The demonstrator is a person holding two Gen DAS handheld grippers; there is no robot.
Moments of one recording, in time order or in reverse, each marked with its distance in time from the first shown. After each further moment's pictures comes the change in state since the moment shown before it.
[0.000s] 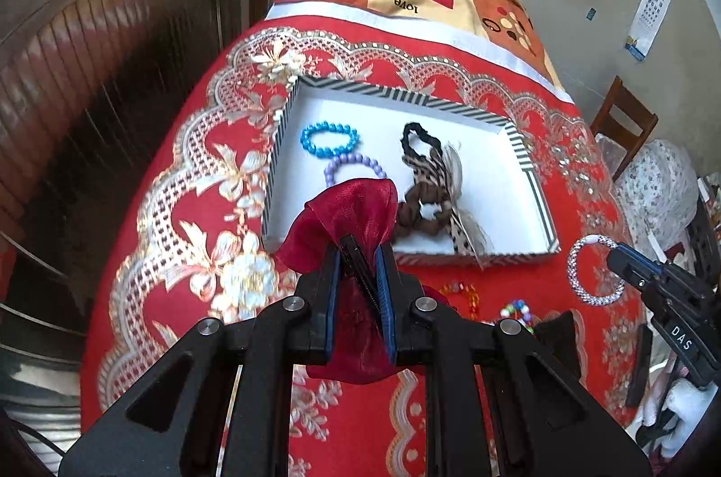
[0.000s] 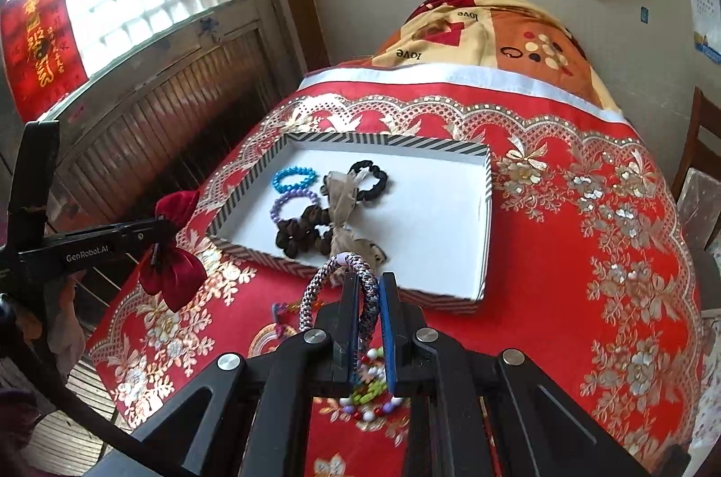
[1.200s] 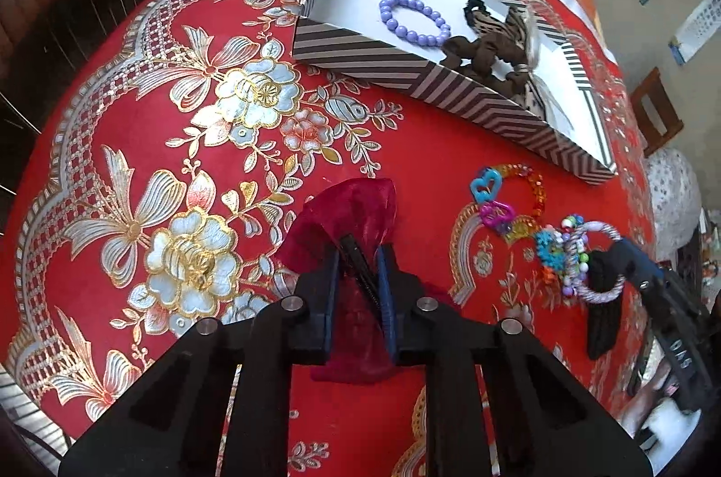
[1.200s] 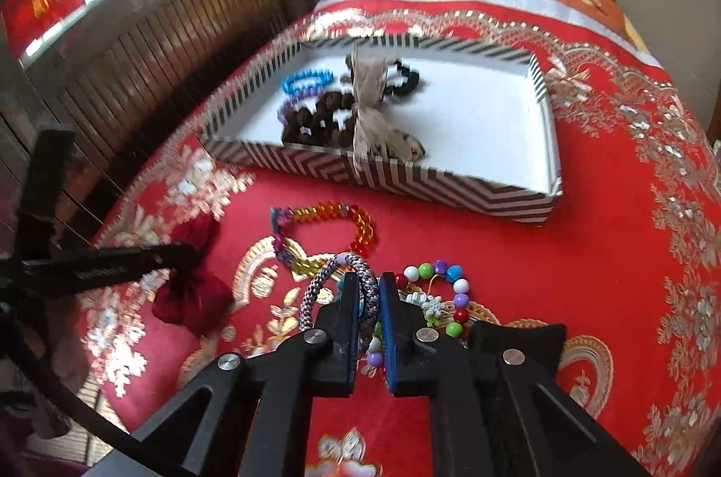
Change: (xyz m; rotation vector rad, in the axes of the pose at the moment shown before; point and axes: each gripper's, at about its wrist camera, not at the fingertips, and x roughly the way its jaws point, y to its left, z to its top) left arm 0.059 0.031 -0.094 -0.182 0.231 -0.021; right arm 0.045 0.021 -0.066 -0.005 0.120 0.054
